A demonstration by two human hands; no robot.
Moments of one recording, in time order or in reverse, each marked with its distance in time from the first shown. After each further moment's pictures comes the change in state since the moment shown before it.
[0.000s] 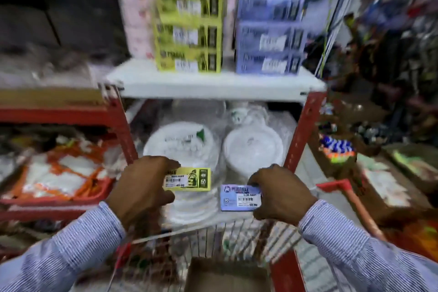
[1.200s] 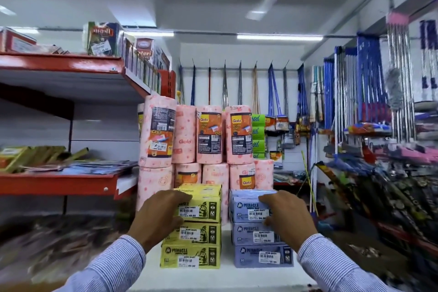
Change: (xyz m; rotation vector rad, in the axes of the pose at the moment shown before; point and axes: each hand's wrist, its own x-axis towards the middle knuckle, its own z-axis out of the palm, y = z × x) left_hand 0.183 -0.013 -0.215 -0.105 0.527 0.190; right_hand 0.105 0.038 -0.267 -0.230 0.724 0.157
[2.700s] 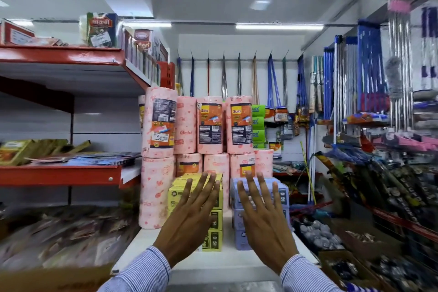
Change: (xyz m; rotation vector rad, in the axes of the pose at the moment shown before) left_hand -0.016 0.026 0.060 0.322 0.154 0.364; right_hand -0.032 -0.046 0.052 0.010 0.276 -0.134
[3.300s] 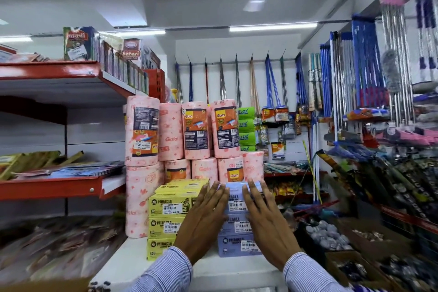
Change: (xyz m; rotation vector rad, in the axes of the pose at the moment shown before) left_hand 0.053 0.058 0.029 -0.001 -0.054 -0.009; right_hand -0.013 0.069 0.022 0.114 -0.078 0.005
